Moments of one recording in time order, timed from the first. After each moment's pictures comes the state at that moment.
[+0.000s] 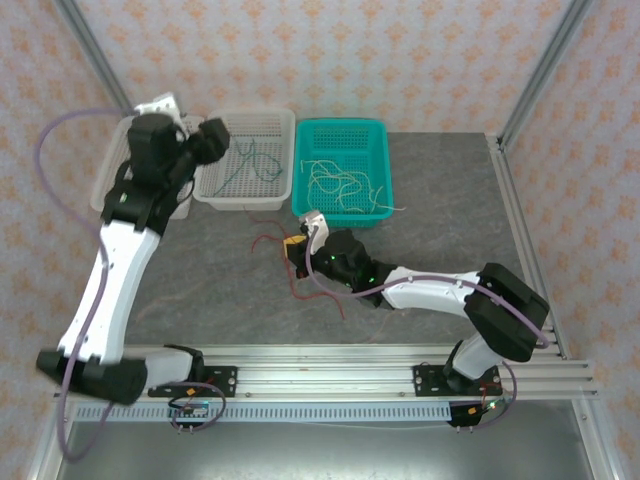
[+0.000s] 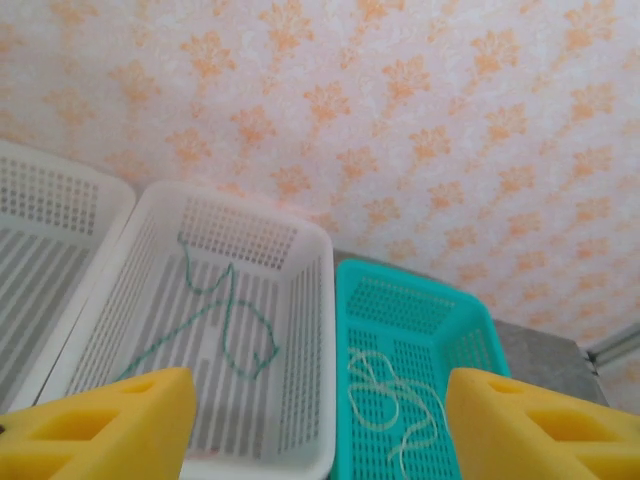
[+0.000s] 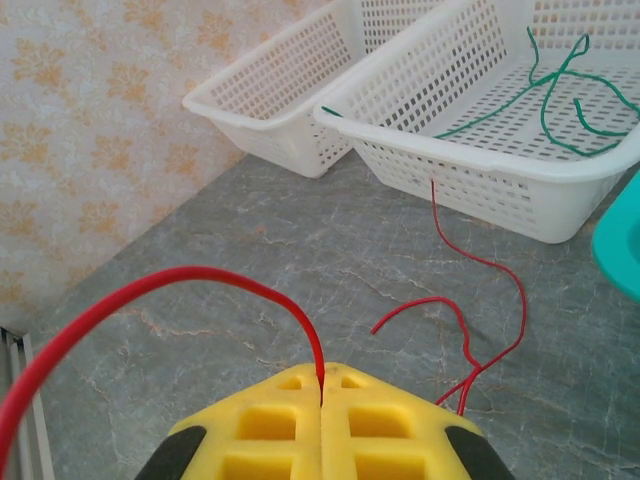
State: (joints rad) left arm -0.14 1.21 1.46 -0.59 -0.08 -0.46; right arm 0.96 1.55 0.81 0.47 0.00 0.36
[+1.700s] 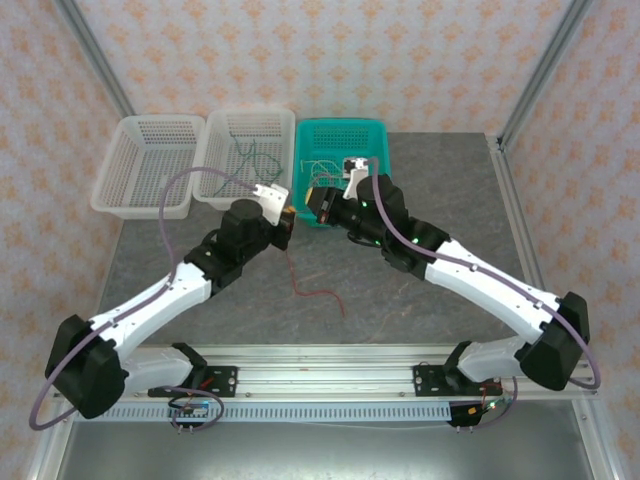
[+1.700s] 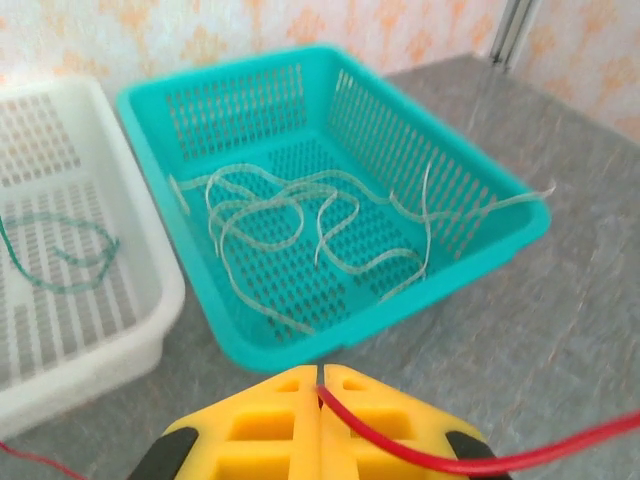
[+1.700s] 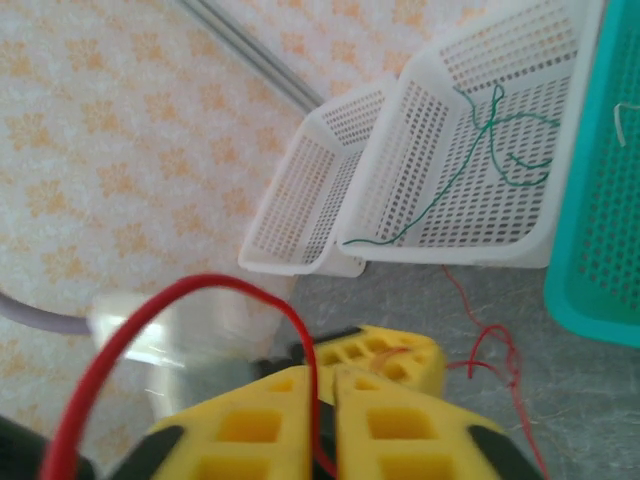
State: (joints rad) left arm -0.56 1.17 0.86 -0.05 -0.08 -0.09; right arm 0.84 1.30 1.18 -0.13 0.01 0.80
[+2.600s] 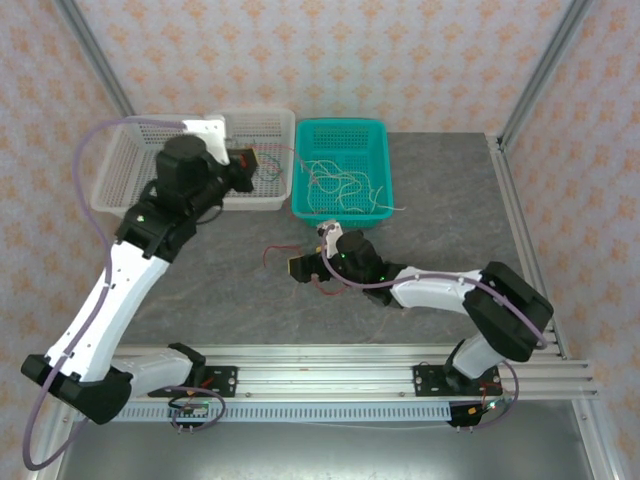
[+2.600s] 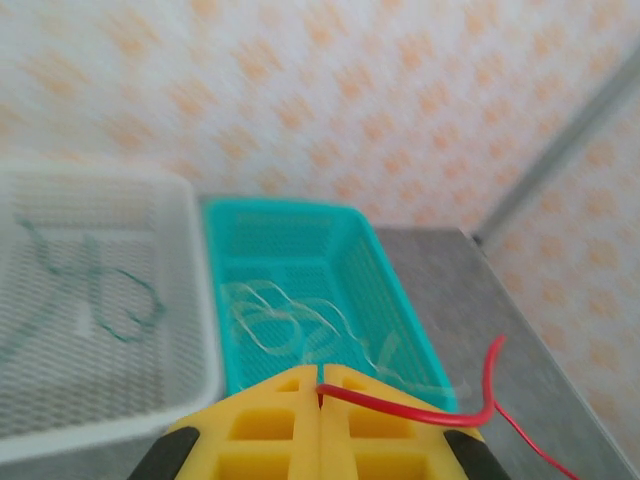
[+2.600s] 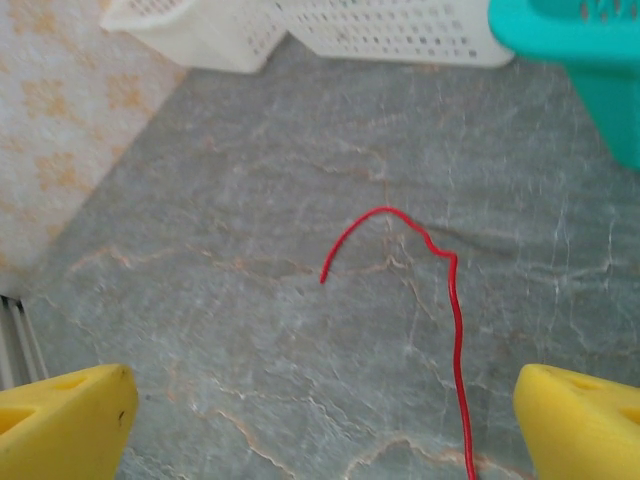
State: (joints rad) left arm -0.36 1.18 1.49 -0.58 -0.06 -0.37; right arm 0.87 1.55 0.71 0.37 -0.12 0.52
